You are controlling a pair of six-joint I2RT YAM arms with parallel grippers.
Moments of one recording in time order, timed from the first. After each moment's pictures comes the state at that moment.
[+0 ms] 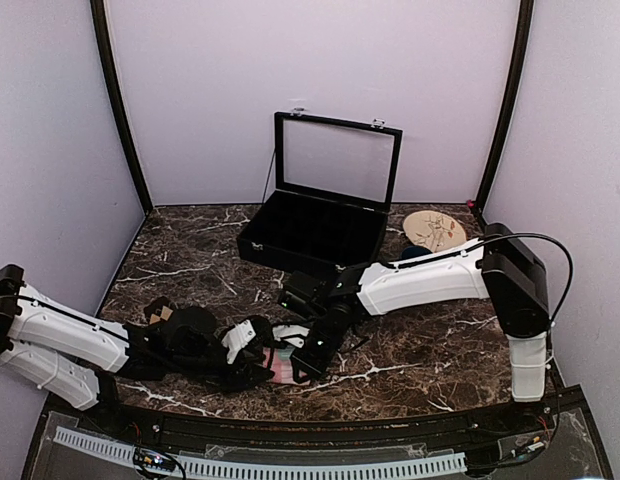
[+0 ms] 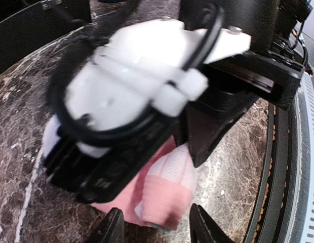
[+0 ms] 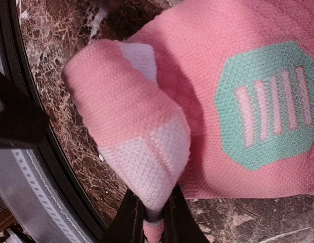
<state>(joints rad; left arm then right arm) -1.06 1.25 0.34 0.28 0.10 -0.08 1.16 2.05 1.45 -0.67 -0.36 0.08</state>
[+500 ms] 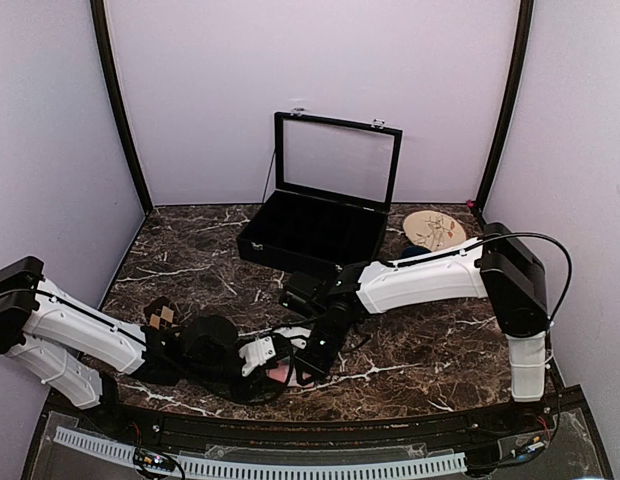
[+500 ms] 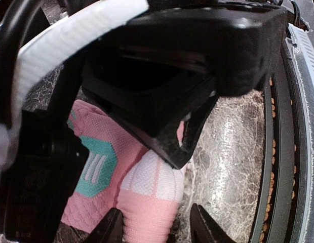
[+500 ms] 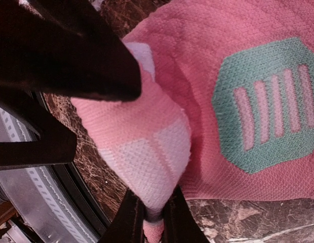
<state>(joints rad) -1.16 1.40 0.43 0.27 0.06 0.09 1.15 2.06 1.46 -0.73 -0.38 0.05</state>
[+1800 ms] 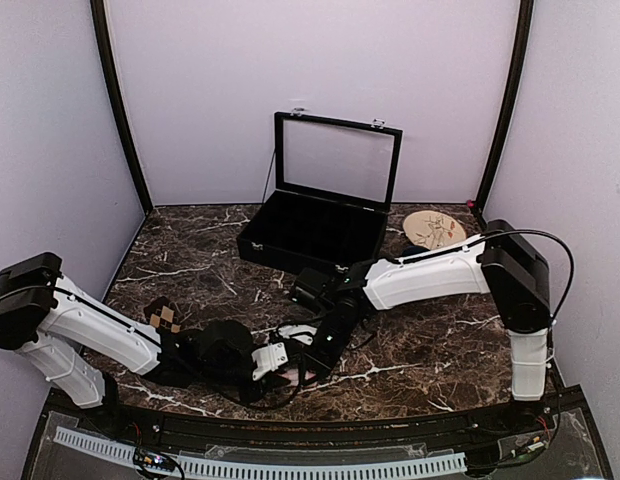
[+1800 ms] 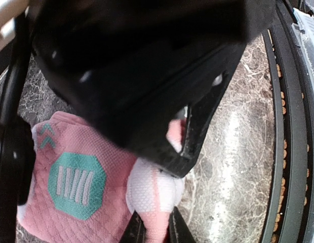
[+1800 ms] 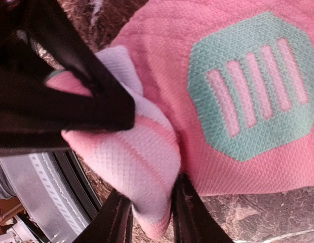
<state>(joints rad) -1.19 1.51 0.49 0.27 0.01 0.13 1.11 2.05 1.42 -0.70 -0.46 0.03</state>
